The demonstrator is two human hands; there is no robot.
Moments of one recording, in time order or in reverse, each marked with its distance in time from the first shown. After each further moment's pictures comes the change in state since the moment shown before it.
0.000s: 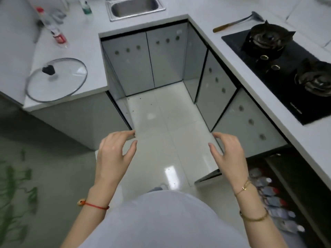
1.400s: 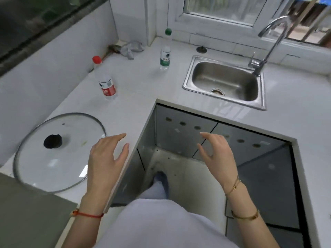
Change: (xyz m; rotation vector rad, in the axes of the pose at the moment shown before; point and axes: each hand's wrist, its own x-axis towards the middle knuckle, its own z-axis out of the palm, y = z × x) left_hand 0.567 -0.252 0.112 0.113 0.338 -0.664; right_hand 0.772 -0.180 0.286 0.088 -0.356 -0.576
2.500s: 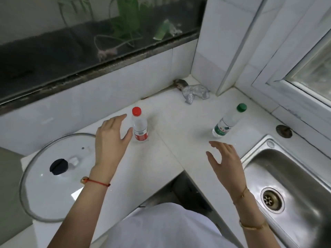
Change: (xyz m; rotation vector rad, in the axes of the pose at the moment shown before) left_hand 0.304 -0.048 0.056 0.318 0.329 -0.439; right_hand 0.426 -0.009 0.096 0.123 -0.298 -0.432
